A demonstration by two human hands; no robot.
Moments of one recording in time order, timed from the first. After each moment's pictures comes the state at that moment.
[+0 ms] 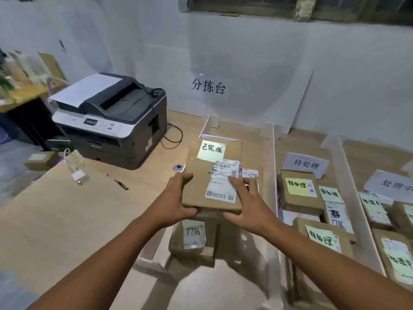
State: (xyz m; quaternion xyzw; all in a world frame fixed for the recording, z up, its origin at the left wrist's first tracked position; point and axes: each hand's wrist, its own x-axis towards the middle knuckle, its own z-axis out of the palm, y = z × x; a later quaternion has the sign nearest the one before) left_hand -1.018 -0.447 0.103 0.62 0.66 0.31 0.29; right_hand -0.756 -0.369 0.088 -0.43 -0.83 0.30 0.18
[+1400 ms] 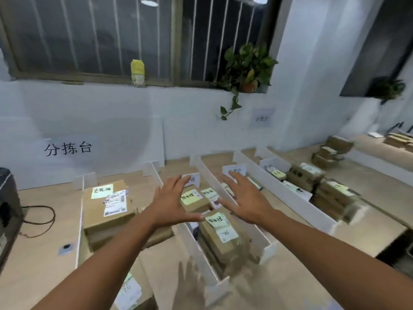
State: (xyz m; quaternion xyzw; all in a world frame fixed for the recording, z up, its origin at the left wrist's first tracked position) left_hand -0.880 -0.411 0.227 0.89 0.37 0.19 0.20; right_hand -0.622 -0.508 0.238 -0.70 -0.70 -0.02 0.17
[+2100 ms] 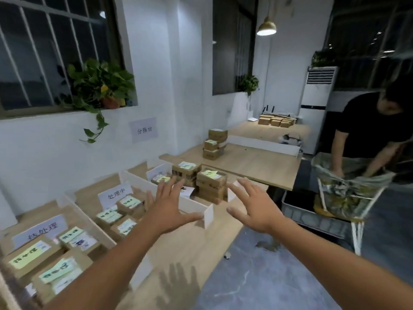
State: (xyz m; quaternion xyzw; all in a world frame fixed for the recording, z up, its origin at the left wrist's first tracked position) left_hand -0.439 -0.650 0.246 0.95 0.23 0.16 0.14; right_hand -0.254 -0.888 0.239 -0.85 -0.50 -0.11 0.15
